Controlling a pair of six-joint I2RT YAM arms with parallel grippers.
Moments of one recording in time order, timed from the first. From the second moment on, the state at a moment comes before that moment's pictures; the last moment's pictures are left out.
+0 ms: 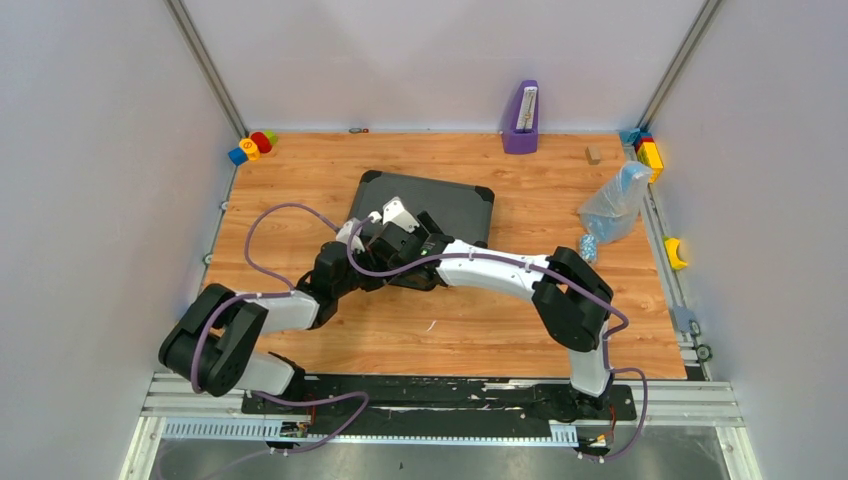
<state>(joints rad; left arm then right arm) -0.48 1.38 0.34 0.60 0.24 -0.80 1.04 1.96 1.44 -0.52 0.71 0.18</state>
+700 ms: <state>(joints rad) -0.50 1.53 0.36 0.71 0.28 -0.82 0.96 1.83 1.36 -0.43 0.45 0.21</state>
